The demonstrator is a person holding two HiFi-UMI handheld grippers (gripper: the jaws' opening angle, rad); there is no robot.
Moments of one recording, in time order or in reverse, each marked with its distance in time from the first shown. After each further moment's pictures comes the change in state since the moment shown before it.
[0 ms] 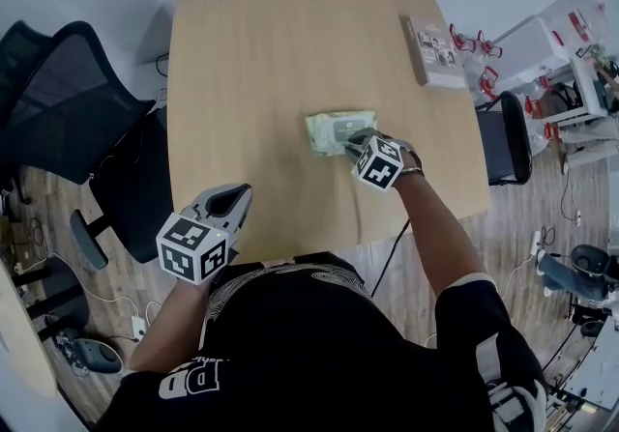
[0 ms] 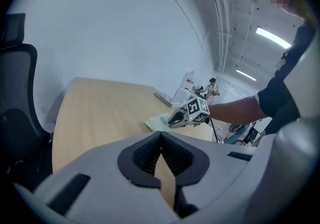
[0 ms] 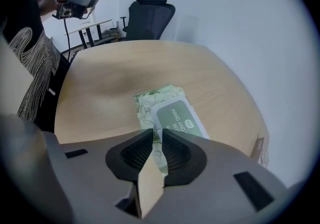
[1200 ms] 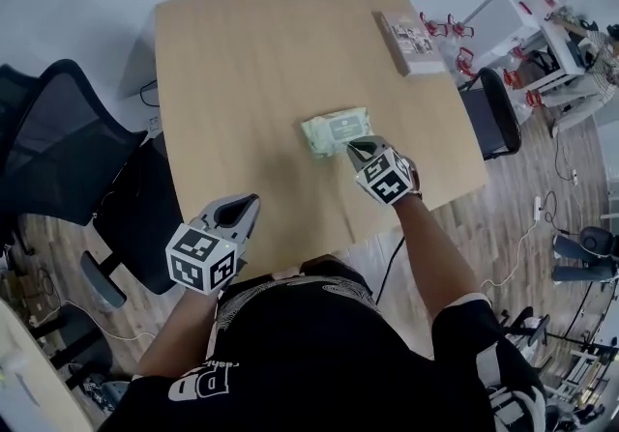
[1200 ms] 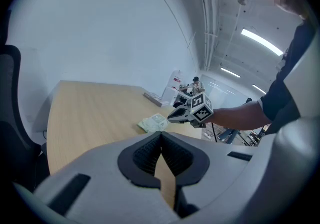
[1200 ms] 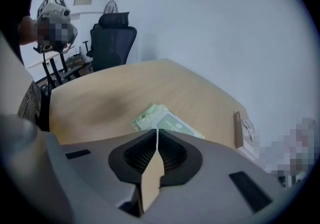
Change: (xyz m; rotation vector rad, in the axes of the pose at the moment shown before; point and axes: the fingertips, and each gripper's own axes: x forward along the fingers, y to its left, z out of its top) left arm -0.015 0.008 0.005 0.093 0.010 -0.150; right arm -0.055 0.006 0.028 0.387 -0.159 -0.257
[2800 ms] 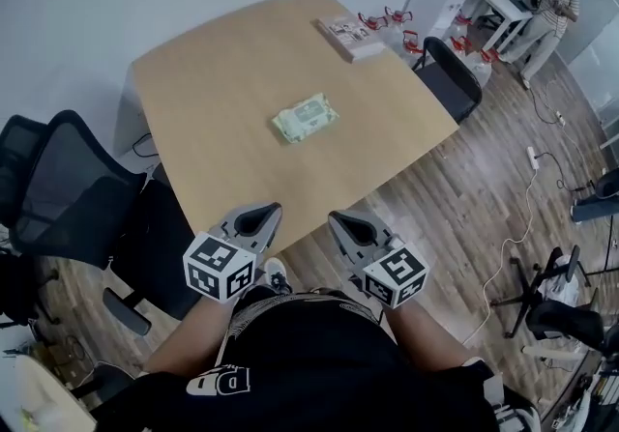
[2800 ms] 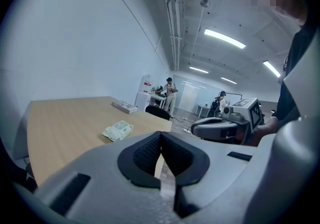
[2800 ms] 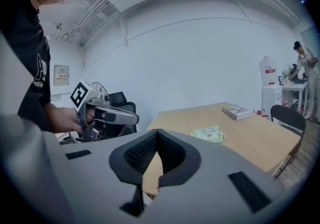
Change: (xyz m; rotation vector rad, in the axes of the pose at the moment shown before) left arm -0.064 -0.147 -0.009 0.231 -0.054 -0.256; right arm -0.260 0.219 0.043 0.622 -0.641 -0.095
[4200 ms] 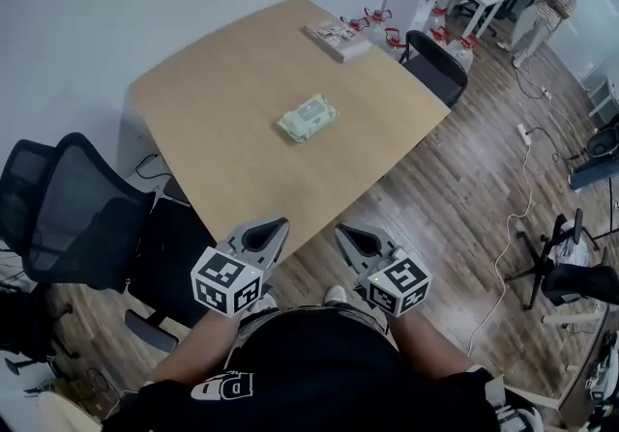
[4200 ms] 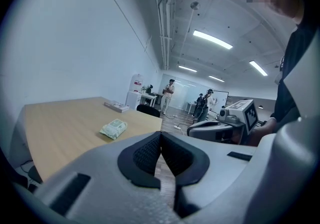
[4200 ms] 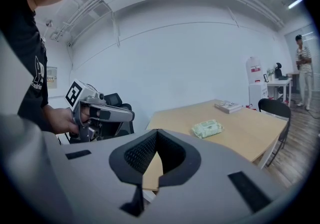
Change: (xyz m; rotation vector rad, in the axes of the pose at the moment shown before) left arm -0.068 -0.011 -0.013 0.057 0.016 -0.116; right arm -0.007 0.070 -0.015 0.069 -0.026 -0.134
